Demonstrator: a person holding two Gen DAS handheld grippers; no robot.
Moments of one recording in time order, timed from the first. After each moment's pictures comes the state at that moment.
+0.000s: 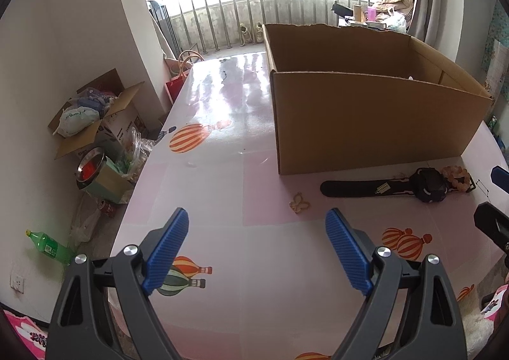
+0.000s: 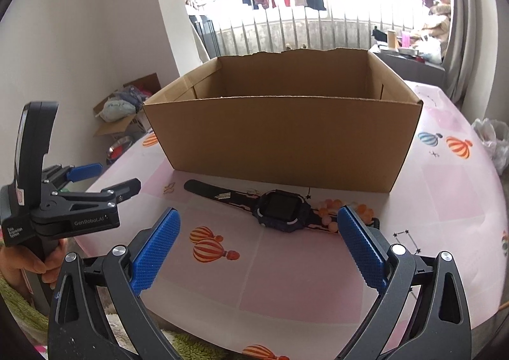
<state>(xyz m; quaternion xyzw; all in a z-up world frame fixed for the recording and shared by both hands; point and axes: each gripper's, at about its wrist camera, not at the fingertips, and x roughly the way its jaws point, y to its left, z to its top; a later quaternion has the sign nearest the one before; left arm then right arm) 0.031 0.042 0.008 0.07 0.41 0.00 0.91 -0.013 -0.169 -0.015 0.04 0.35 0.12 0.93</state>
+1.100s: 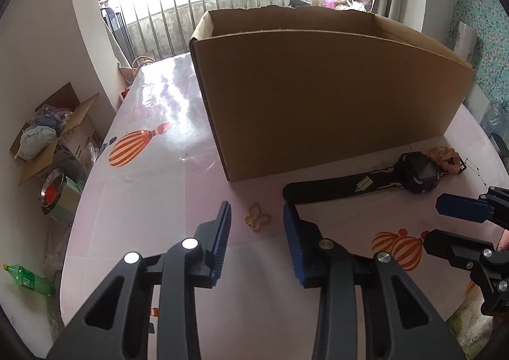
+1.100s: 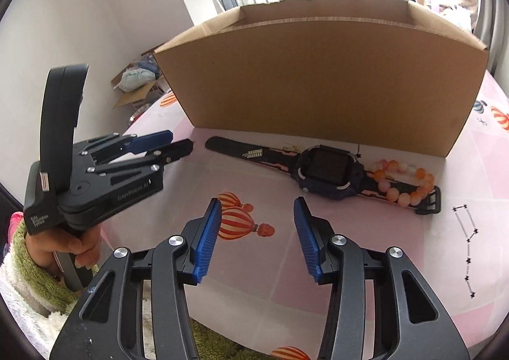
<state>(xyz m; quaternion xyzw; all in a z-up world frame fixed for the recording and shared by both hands) 0.061 0.023 -0.026 0.08 0.42 -0.09 0.90 0.007 -0.146 -0.048 0.05 0.44 0.18 0.88</state>
